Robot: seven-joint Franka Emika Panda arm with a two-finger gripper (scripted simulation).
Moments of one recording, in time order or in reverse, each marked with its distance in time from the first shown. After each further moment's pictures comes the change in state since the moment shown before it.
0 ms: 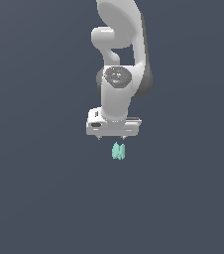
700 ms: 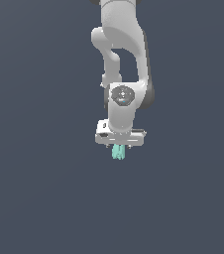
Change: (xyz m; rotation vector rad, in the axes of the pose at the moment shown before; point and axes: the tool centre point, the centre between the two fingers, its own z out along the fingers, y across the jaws) arm 0.010 -0.036 0.055 0.061 0.025 0.093
